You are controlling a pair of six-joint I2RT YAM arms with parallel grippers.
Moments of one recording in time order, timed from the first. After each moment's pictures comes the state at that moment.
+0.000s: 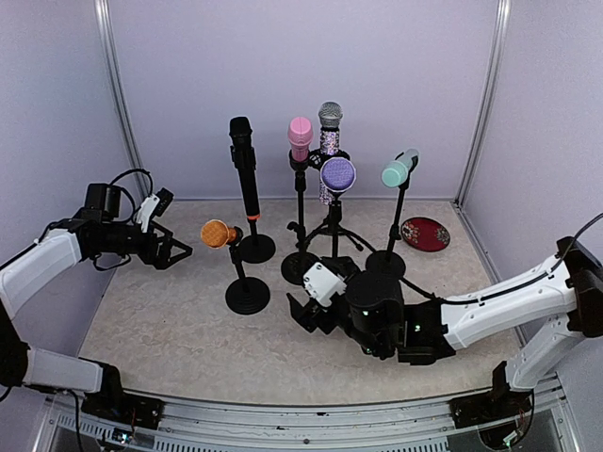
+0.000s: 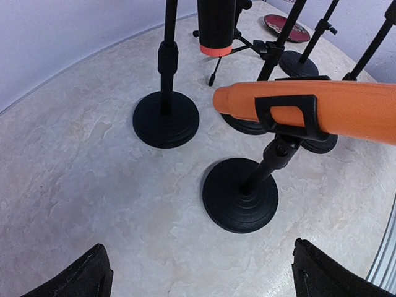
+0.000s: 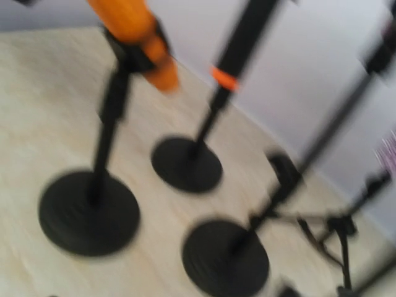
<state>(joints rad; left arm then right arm) -0.06 1.18 0.89 -0.45 0.63 0.37 1.33 1.53 0.83 0.47 0.70 -0.26</state>
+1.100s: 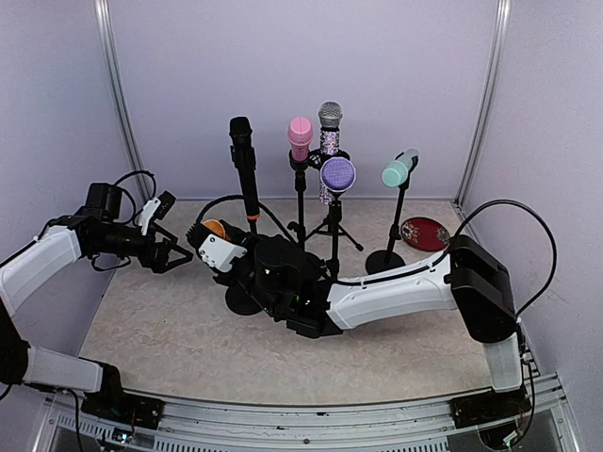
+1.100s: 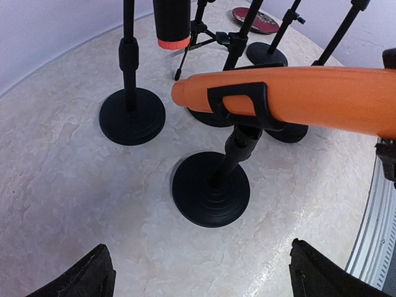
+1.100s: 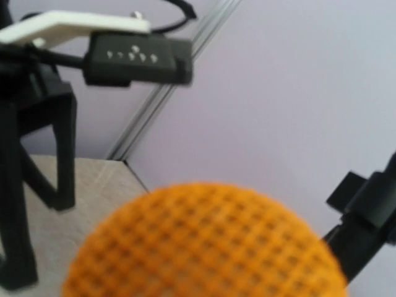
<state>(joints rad) -0.06 1.20 0.92 -0.55 0.73 0.42 1.27 2.14 1.55 0.73 0.53 -0.70</state>
